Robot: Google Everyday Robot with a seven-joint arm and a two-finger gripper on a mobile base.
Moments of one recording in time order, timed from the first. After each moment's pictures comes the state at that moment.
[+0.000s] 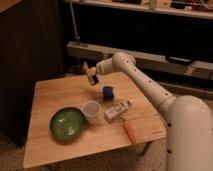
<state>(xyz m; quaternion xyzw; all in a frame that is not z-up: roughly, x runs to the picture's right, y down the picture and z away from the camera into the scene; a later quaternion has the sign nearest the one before) -0.046 -0.105 0.819 0.39 -0.28 -0.69 0.54</state>
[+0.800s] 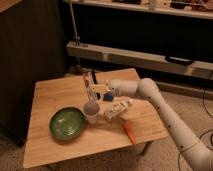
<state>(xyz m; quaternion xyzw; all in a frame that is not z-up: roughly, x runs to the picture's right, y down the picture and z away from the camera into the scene) -0.050 -0.007 0.702 0.58 -0.31 -0.62 0.44</state>
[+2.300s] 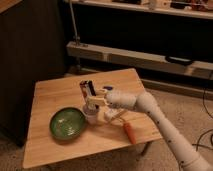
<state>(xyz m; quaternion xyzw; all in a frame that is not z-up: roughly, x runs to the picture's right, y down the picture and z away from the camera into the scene) -0.059 0.028 0.704 0.61 -0.23 -0.65 0.39</state>
